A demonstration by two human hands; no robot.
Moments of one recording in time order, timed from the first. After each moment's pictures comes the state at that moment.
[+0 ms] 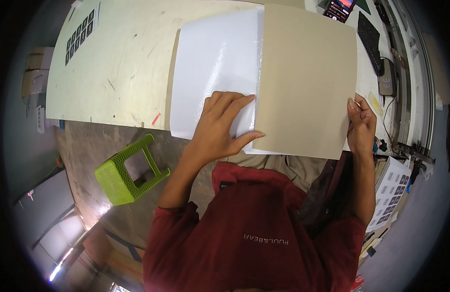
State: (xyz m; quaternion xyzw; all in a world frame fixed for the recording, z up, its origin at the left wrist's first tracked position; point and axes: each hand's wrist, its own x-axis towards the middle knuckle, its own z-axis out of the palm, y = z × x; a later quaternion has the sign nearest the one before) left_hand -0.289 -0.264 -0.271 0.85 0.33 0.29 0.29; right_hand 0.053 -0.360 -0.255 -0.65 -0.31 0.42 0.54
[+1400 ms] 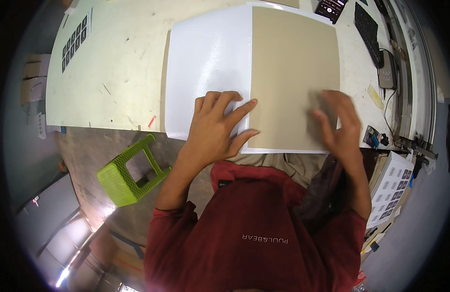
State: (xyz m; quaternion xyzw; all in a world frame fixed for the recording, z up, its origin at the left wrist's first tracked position) left_hand -0.283 -0.266 -0.257 0.90 0.33 0.19 0.22; right_hand 0.008 -0.351 -0.227 -0.68 -0.69 0.04 0.22
